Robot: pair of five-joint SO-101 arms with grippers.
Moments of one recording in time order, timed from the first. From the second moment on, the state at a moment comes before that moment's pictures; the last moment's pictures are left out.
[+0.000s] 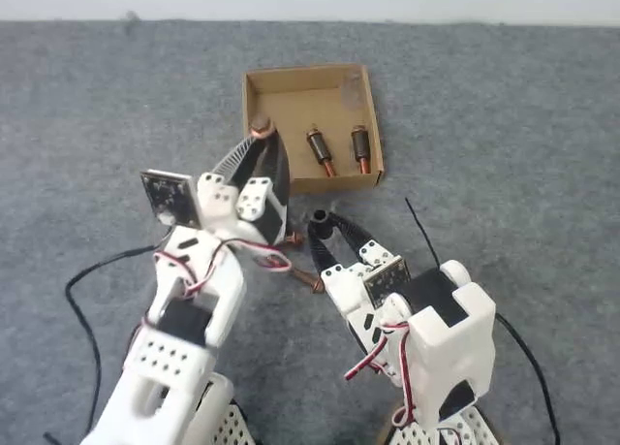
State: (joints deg) left arm 13.5 -65.6 77.6 5.5 22.3; right arm -35.1 21.2 89.3 -98.7 3.3
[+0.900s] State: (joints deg) left arm 15.9 -102.7 97.2 14.6 22.3; right arm -36.7 21.2 89.4 -98.7 3.3
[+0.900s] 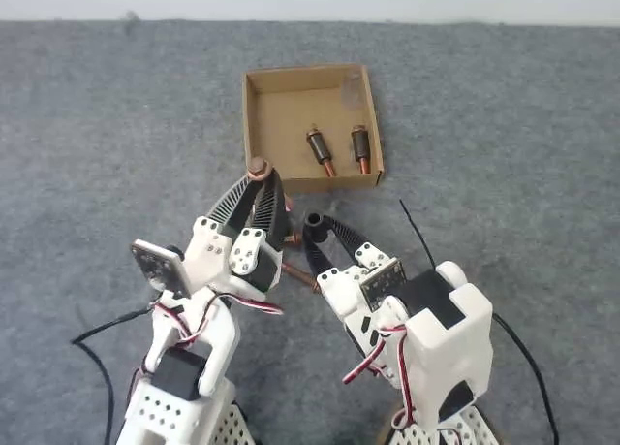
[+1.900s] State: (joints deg) left arm 21.7 -102.7 97.2 24.8 27.0; right arm -38.0 21.2 90.9 -99.2 3.3
